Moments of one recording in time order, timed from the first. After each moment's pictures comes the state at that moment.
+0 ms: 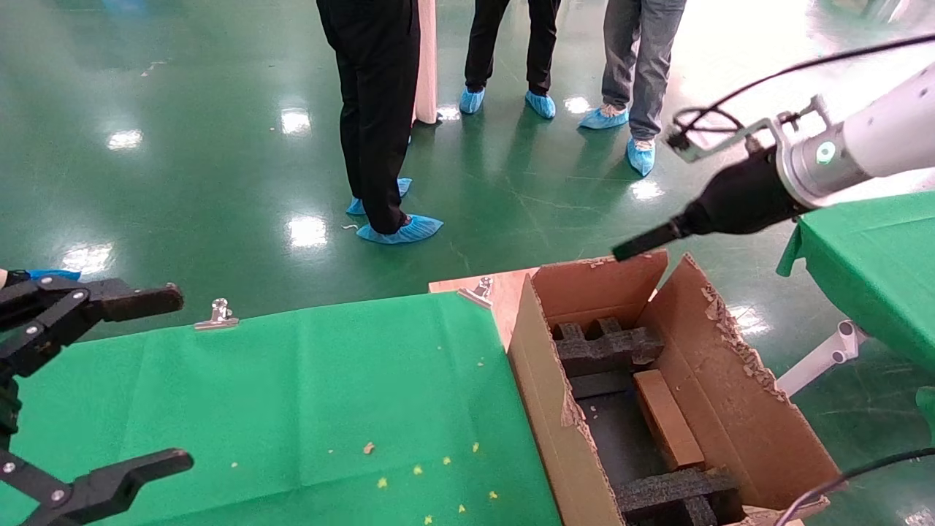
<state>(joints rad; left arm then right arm) -1.08 0.60 0.32 -1.27 0.70 1.48 -0.17 2.10 -0.88 -2.16 0.26 -0.75 -1.16 0.75</state>
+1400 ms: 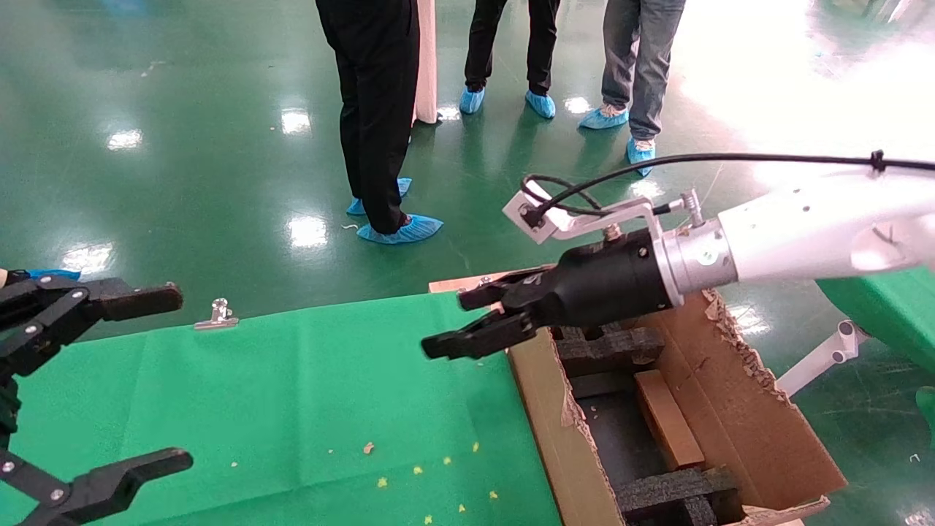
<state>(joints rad) -1.08 0.60 0.32 -1.27 0.70 1.48 -0.17 1.74 -0.74 -1.36 0.76 -0.71 -1.32 0.50</state>
